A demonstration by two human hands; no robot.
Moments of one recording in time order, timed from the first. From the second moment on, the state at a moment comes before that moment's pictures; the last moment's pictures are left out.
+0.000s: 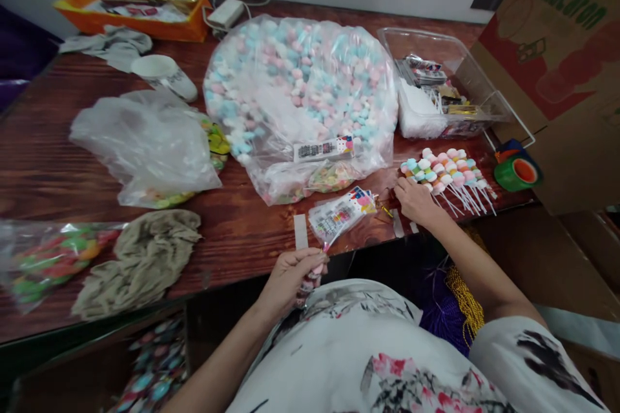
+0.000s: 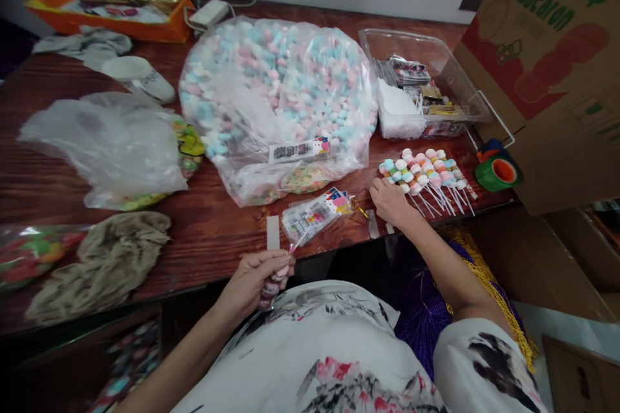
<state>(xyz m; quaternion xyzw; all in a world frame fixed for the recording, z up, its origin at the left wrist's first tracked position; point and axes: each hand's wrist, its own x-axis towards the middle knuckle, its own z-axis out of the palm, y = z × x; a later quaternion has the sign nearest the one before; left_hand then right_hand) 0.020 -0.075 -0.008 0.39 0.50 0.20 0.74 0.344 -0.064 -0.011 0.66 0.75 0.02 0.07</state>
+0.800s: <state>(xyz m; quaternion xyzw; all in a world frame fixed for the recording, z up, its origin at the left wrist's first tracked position) 0.026 -0.072 0.002 0.41 0.45 0.37 0.71 0.185 -0.105 -0.006 0.53 0.66 -0.31 -0.44</state>
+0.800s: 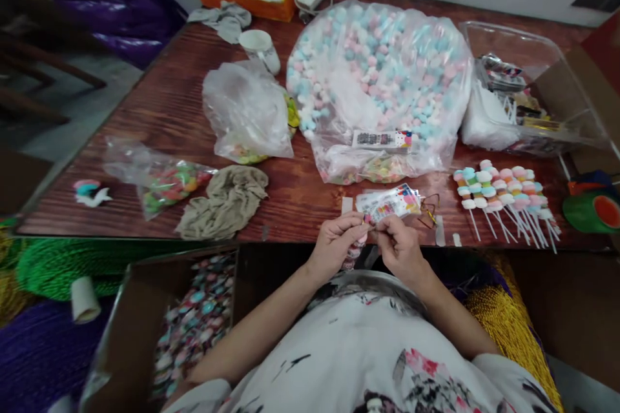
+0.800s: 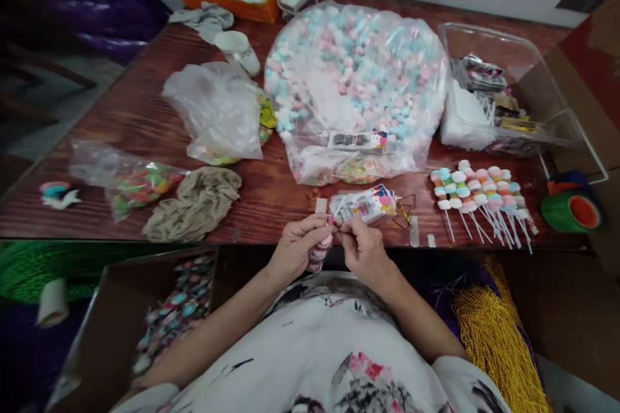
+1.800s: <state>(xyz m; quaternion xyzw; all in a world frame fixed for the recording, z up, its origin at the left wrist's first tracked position) 0.036 -0.074 0.014 0.44 0.46 0.32 0.70 0.191 -0.115 -0.006 0.48 0.71 -0.23 -0.47</state>
